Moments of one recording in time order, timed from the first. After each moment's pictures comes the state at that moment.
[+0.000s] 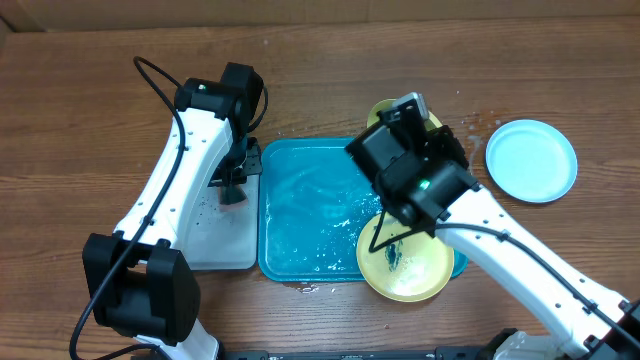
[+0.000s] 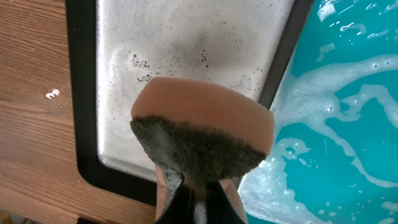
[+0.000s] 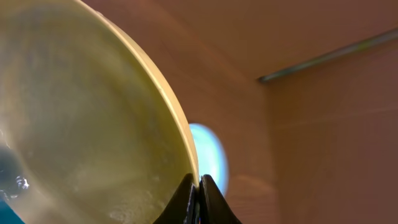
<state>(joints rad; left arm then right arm) -0.23 1.80 1.57 -1.38 -0.19 -0.46 0.73 1.52 1.32 -0.97 1.04 0.14</state>
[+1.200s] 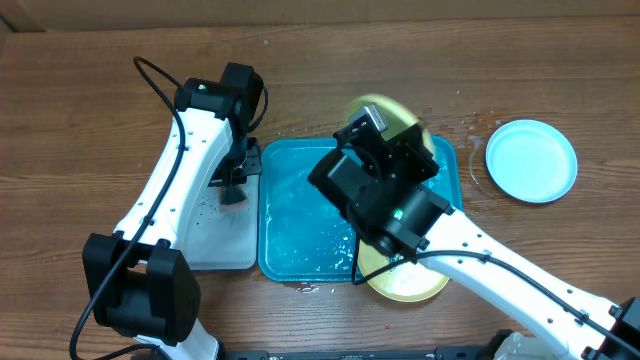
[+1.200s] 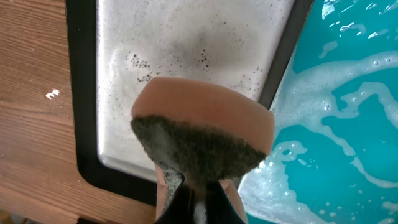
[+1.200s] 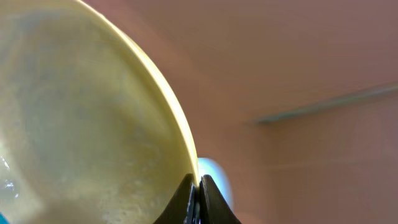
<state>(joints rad) -0.23 1.80 1.57 -1.38 -0.19 -0.46 0.85 1.52 1.32 -0.86 1.02 0.05</state>
